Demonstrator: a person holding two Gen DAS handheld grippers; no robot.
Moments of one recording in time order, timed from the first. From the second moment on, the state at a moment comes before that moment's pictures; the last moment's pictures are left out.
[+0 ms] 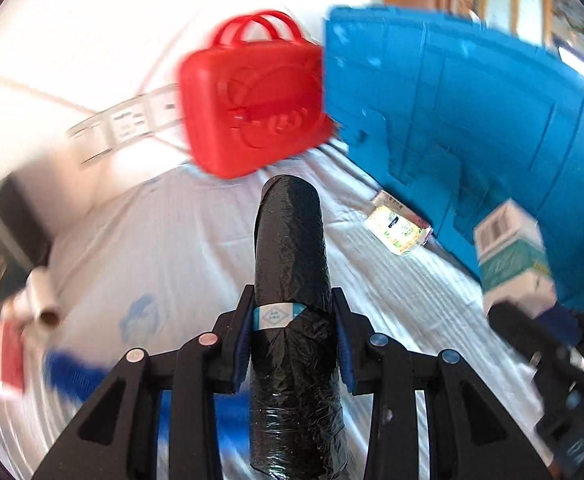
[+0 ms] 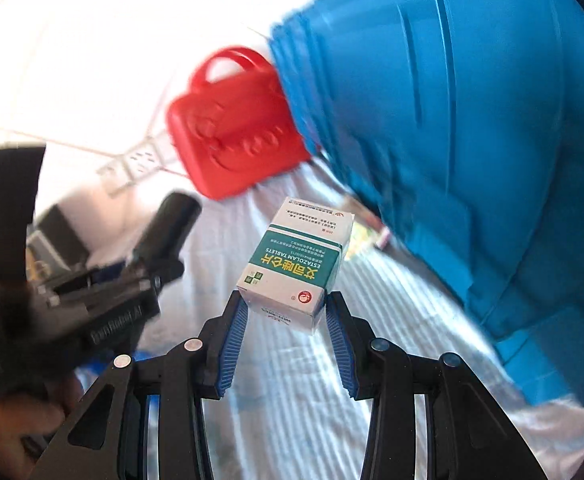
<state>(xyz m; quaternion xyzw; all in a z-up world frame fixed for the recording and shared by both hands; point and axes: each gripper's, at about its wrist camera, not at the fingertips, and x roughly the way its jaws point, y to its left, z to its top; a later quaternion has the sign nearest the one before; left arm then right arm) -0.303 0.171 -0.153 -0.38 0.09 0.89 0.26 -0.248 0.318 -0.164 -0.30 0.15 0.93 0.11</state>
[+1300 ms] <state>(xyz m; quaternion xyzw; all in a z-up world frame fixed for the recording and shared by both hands) -0.103 0.203 0.045 -0.22 0.02 0.94 0.27 -0.057 0.360 0.066 -0.13 0.04 0.98 0.10</state>
